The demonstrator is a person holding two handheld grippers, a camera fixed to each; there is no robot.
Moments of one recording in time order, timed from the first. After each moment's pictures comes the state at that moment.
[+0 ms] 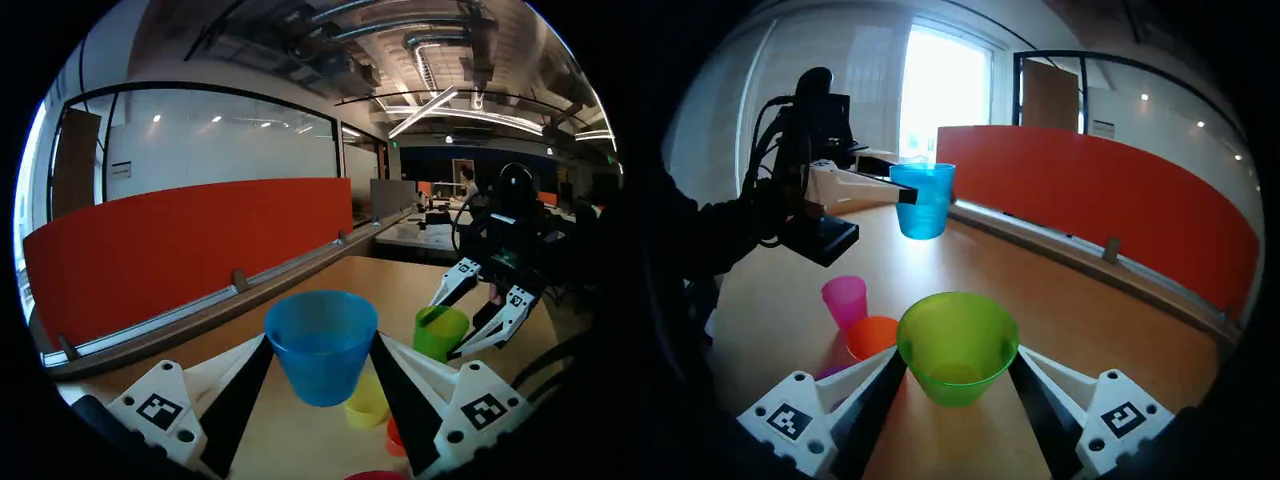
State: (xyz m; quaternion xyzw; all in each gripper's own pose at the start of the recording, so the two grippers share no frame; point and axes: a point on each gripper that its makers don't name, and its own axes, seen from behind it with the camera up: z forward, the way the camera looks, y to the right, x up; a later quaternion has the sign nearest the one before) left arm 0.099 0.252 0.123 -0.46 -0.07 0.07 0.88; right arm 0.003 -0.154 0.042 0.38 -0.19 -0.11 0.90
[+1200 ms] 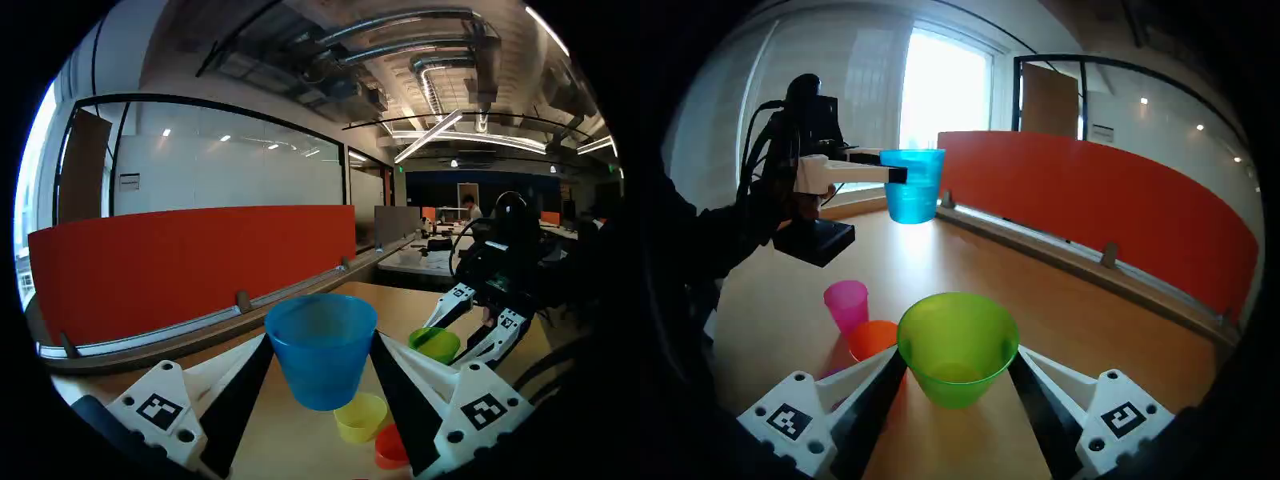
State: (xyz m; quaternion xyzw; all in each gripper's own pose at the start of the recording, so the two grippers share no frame) left arm 0.130 0.248 0.111 -0.45 -0.03 0.03 0.89; right arm 0.013 -0.154 0.040 0.37 -0.18 -0.11 0.90
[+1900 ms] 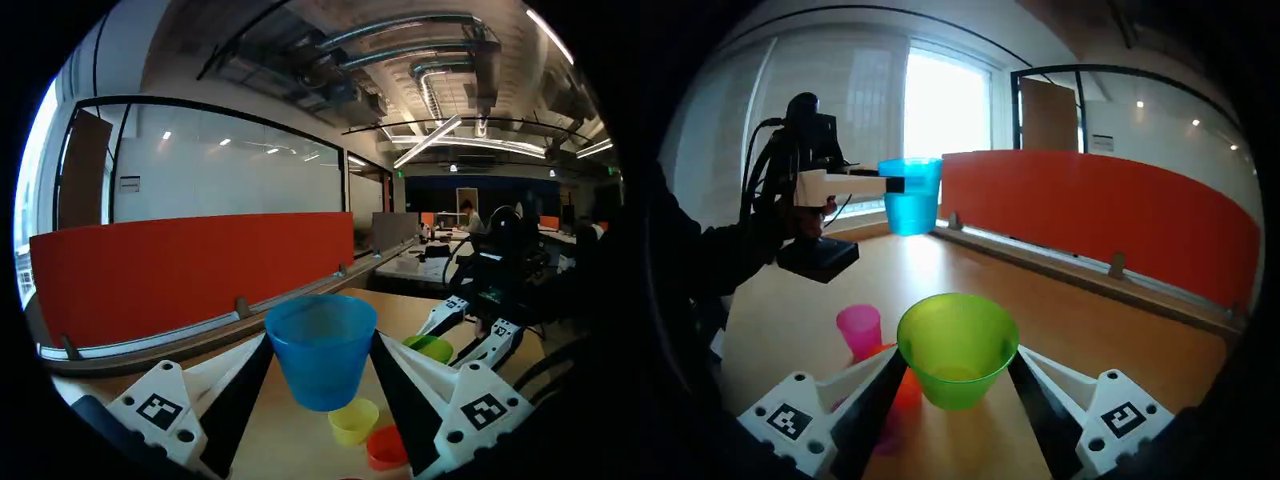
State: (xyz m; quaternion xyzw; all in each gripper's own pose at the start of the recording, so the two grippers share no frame) left arm 0.148 0.244 0.101 -0.45 -0.02 0.02 0.89; right arm 0.029 -0.175 0.039 0.39 -0.14 -0.06 0.91
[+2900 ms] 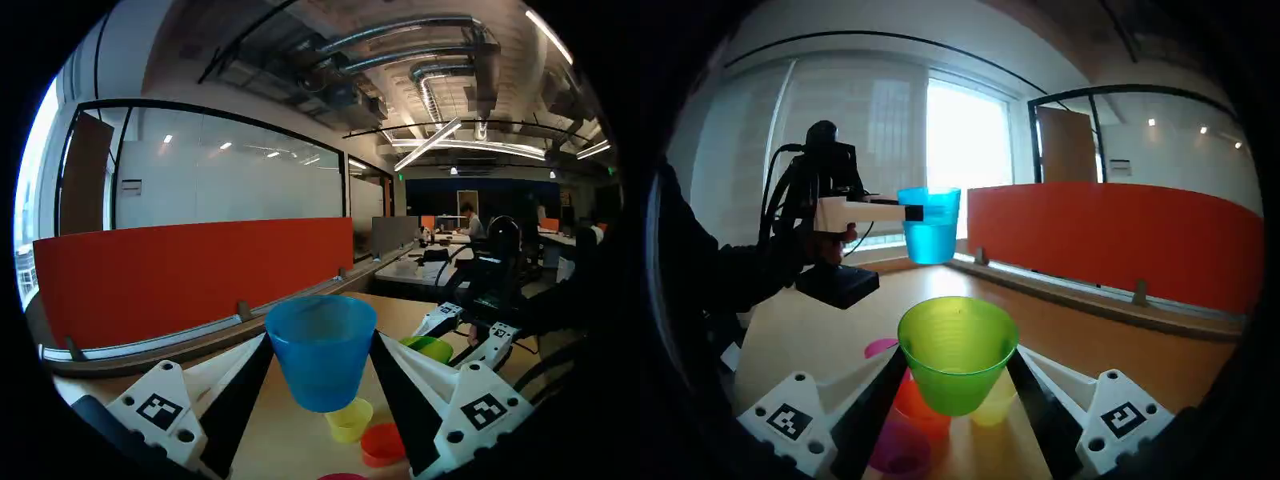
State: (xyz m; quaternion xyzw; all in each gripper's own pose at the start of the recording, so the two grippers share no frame) left arm 0.162 0.232 0.085 -0.45 -0.02 0.02 0.89; right arm 0.055 -0.207 0.030 0.44 -0.08 -0.03 0.89
